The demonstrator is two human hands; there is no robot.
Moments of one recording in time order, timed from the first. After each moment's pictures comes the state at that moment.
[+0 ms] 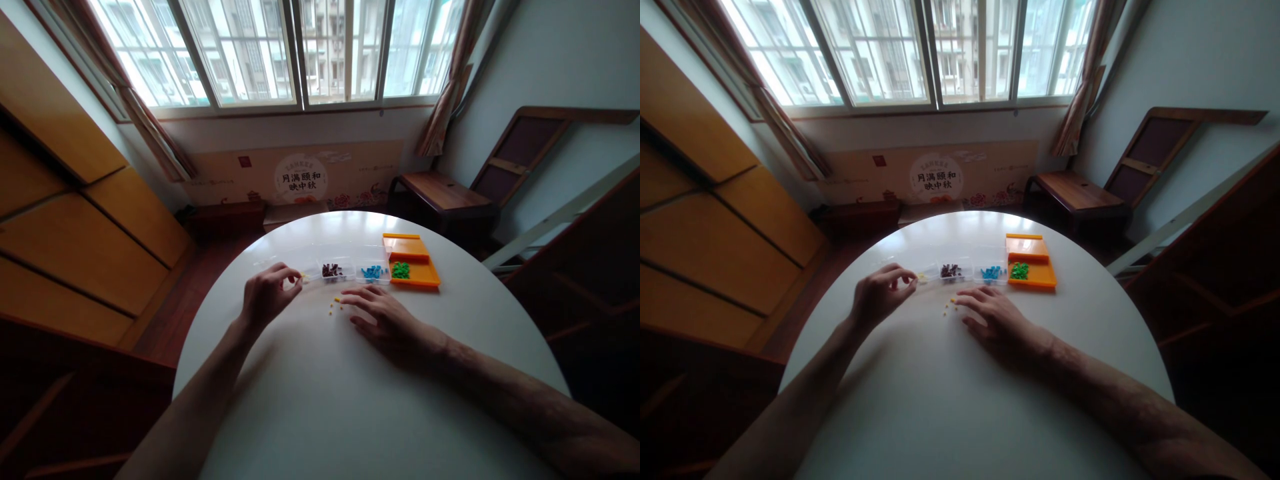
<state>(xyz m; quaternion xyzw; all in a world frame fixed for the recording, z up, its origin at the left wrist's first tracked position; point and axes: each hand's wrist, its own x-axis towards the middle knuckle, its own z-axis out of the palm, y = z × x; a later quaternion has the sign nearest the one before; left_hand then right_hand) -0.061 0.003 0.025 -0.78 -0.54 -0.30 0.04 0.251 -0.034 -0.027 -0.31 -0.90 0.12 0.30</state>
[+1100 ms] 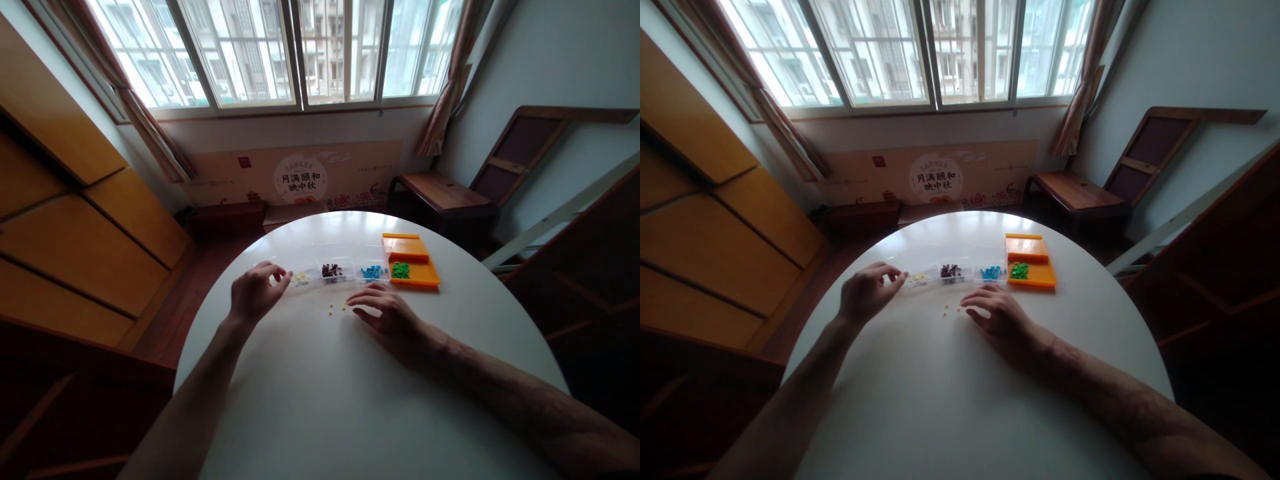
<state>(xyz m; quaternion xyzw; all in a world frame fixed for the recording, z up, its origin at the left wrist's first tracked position) -0.076 0.005 0.033 -0.74 -0.62 -0.26 0.06 0.255 -0.028 -0.035 -0.29 -0.86 0.12 0.39</state>
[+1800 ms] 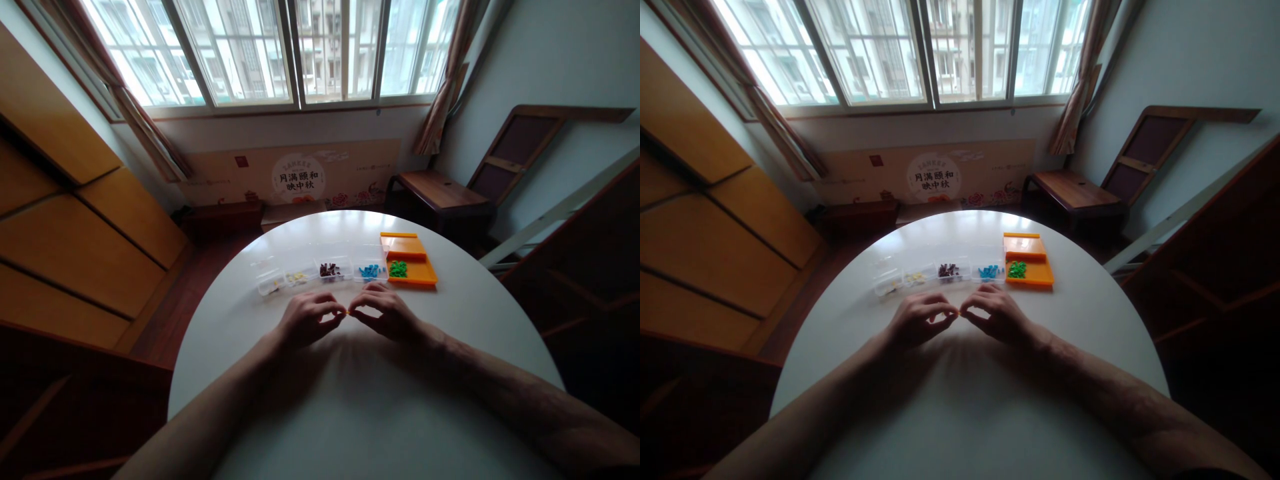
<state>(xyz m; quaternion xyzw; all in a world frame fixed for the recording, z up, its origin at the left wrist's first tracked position) -0.009 -0.020 -0.015 -0.91 -0.26 -0.32 -0.04 0.255 -0.031 -0.032 -0.27 -0.86 0.11 0.41</state>
